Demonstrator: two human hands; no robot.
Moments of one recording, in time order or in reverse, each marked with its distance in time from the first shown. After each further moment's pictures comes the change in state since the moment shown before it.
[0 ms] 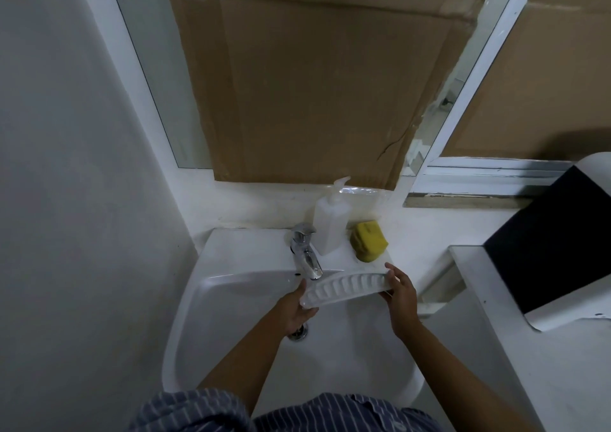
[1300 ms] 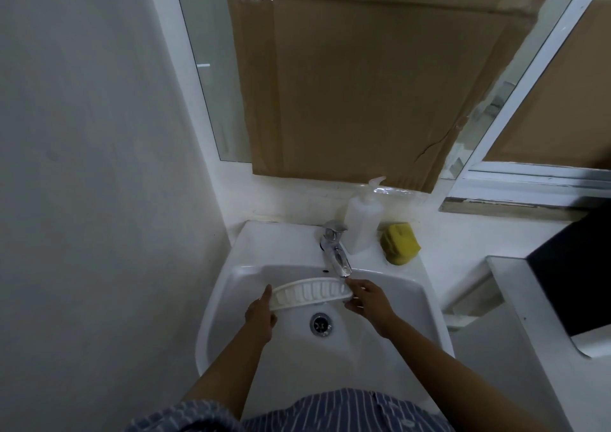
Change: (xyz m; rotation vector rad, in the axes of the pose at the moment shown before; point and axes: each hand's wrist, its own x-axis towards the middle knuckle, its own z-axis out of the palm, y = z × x) left_hand -0.037 0.021 -0.095 -0.080 0.502 0.218; right_hand -0.015 0.041 0.073 -0.220 -0.435 0.259
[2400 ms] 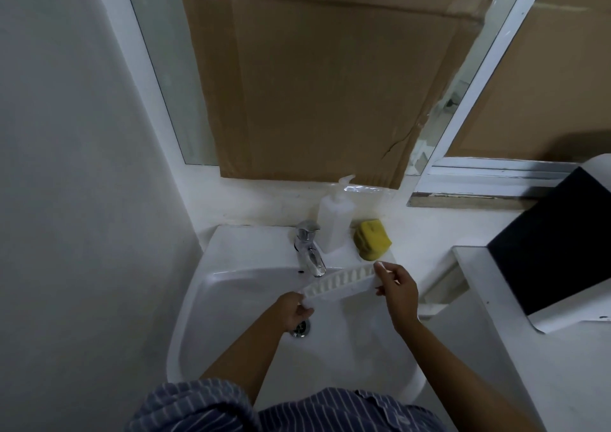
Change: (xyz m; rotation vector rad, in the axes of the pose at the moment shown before) left_hand -0.028 -0.024 0.088 0.134 -0.395 -0.230; right_hand -0.041 -0.030 -0.065 -0.062 0.483 -0.416
